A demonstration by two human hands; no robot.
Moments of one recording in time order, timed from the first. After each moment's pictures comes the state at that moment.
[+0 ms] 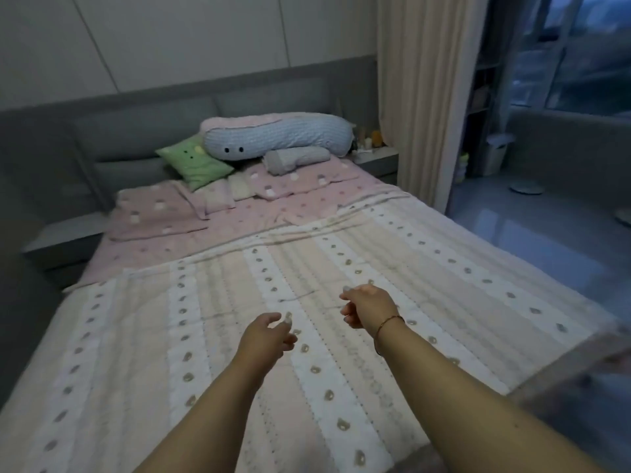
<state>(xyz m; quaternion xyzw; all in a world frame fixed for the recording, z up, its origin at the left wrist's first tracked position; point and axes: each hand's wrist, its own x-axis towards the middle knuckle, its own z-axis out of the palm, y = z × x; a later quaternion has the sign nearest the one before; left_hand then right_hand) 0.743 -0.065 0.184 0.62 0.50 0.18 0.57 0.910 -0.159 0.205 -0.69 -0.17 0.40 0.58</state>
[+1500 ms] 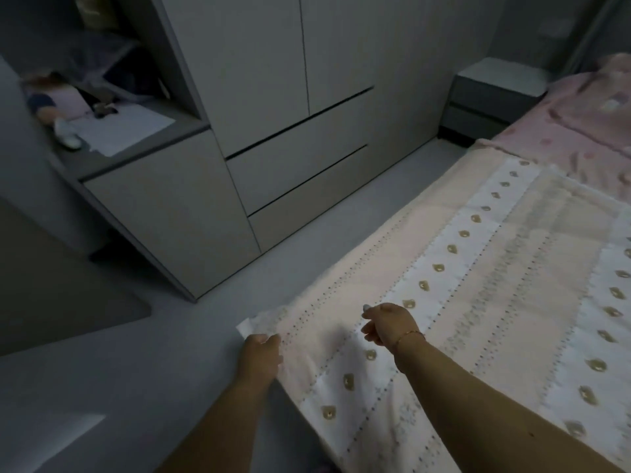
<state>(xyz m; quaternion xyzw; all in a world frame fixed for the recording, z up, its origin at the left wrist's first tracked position) 0.107 -0.003 -0.036 0.02 0.81 0.41 0.42 0.277 0.141 0.004 -0.58 -0.53 0.61 0.09</state>
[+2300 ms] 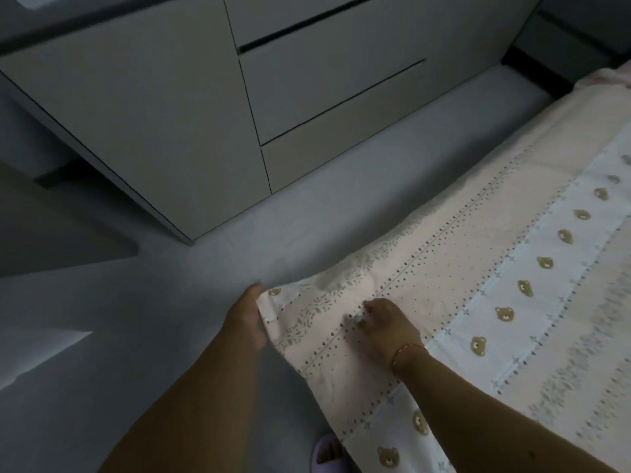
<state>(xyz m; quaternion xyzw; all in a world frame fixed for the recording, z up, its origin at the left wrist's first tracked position) -0.052 0.043 -0.179 -0.25 0.60 0.56 0.52 0.142 0.152 -0.146 -0.54 -0.73 0.40 -0.15</state>
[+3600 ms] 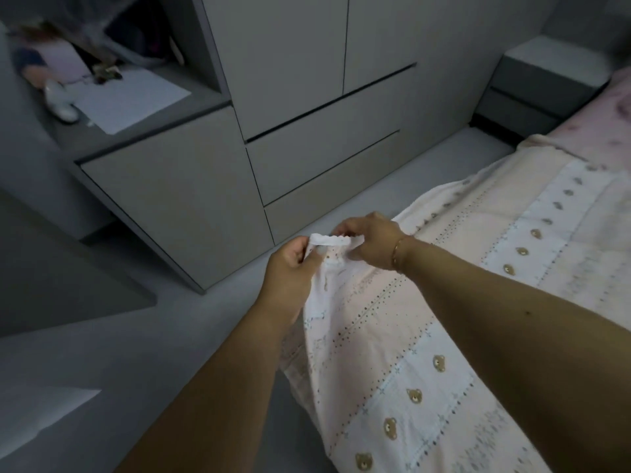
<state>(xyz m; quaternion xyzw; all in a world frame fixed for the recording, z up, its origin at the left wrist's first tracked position) 0.010 0.106 0.034 0.23 0.67 0.60 0.37 0.100 0.254 0.045 -0.33 -0.90 0.30 -0.02</state>
